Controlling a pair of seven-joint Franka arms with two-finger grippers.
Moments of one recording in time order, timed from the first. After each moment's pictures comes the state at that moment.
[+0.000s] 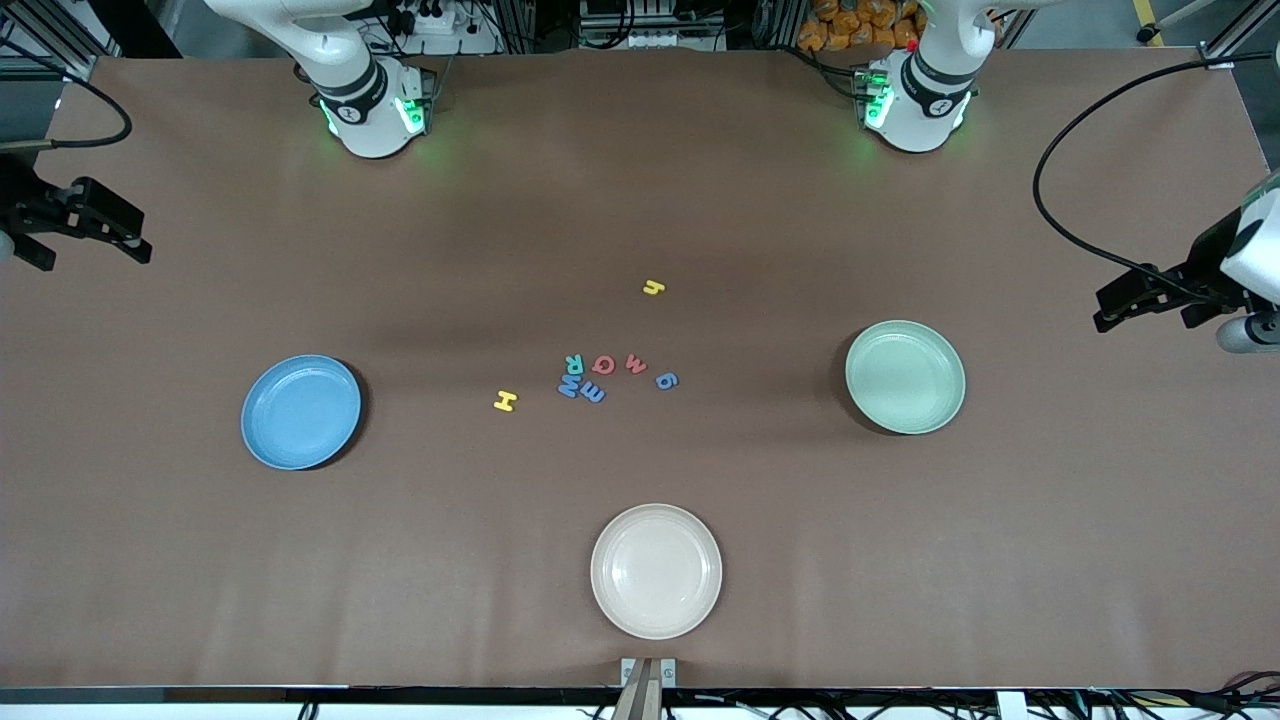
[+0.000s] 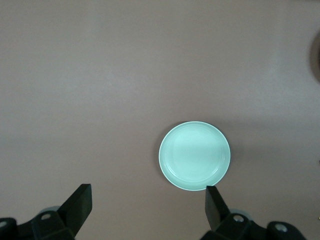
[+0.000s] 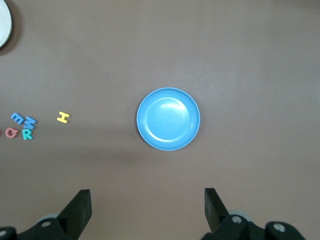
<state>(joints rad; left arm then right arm) -0.04 0.07 0.02 -1.60 0.00 1.74 -0.06 0.08 -0.03 -0.09 -1.55 -0.02 1.56 -0.09</state>
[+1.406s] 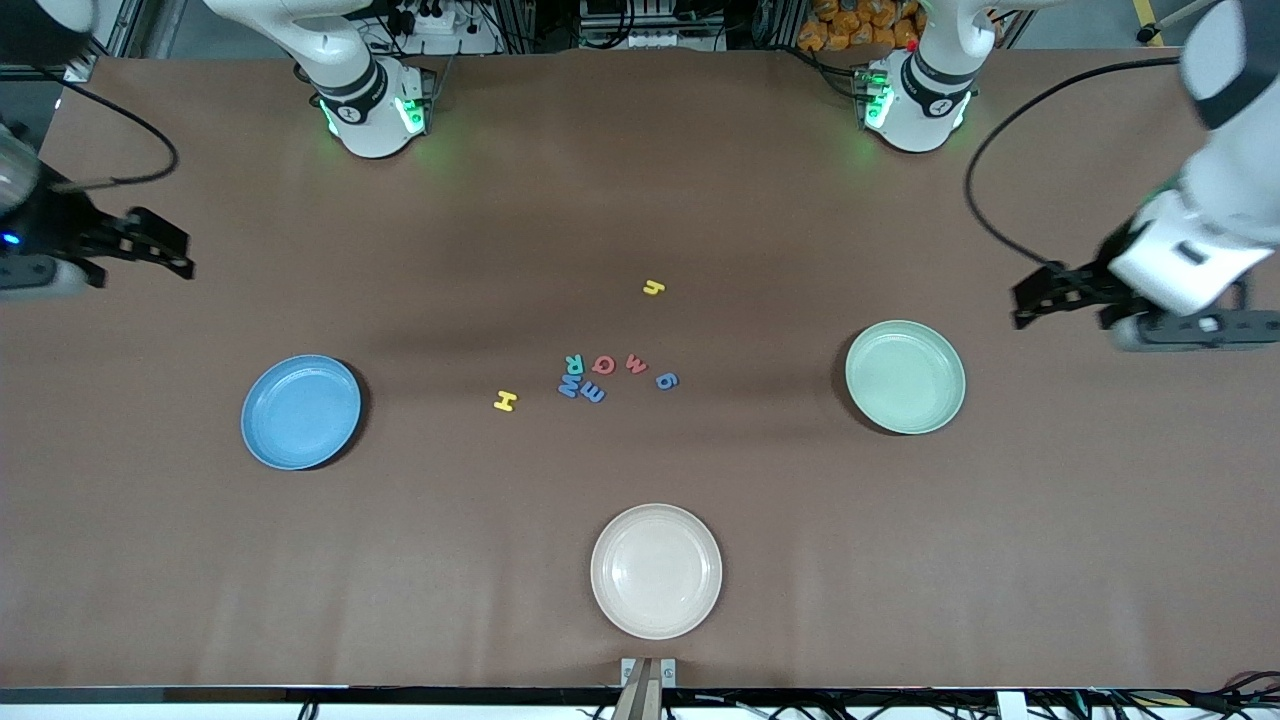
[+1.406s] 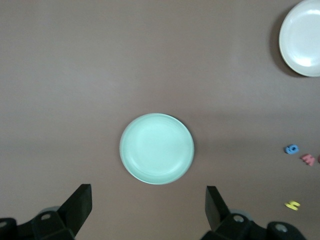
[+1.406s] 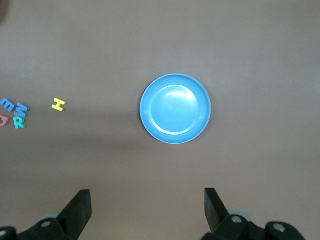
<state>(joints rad) -0.08 0.11 -0.13 -1.61 -0.02 1.73 -0.23 0.12 -0.02 -0.09 -1.69 -0.02 1.63 -0.09</state>
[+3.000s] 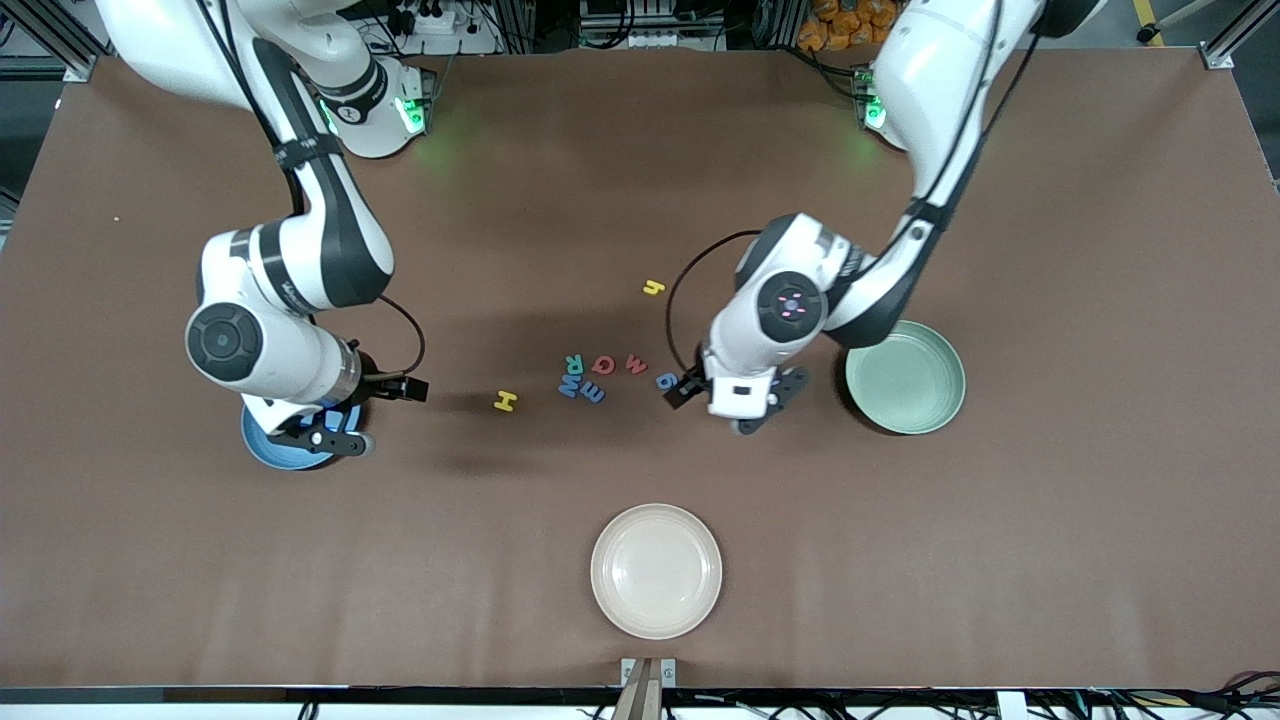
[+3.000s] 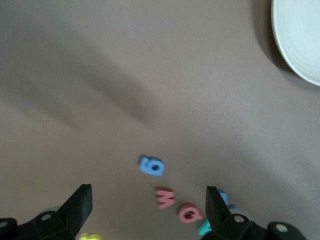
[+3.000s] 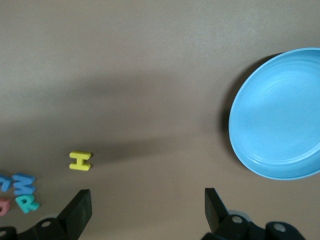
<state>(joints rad) -0.51 0.69 -0.18 -1.50 -0.15 2.24 -1.31 0.32 0.44 -0.09 -1.71 0.10 2.00 0.35</state>
